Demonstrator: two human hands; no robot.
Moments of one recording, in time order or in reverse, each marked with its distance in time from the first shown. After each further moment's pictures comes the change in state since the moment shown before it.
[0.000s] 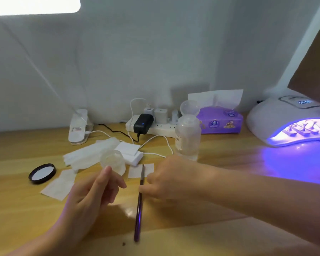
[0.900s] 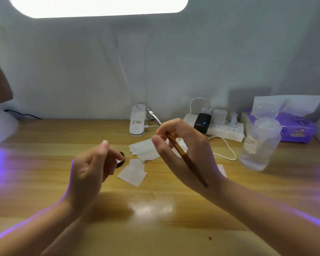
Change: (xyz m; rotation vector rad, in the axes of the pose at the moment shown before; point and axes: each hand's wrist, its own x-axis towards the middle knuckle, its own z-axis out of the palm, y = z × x) left_hand 0.003 -0.021 -0.129 0.048 0.355 0.154; right_hand 0.119 -0.032 -0.051 1.013 1.176 0.590
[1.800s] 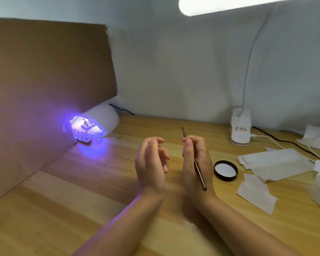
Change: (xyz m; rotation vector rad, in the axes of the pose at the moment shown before) left_hand 0.037 -0.039 -0.109 -0.121 0.496 -0.265; right_hand 0.024 -0.028 0.238 0.306 0.163 0.362
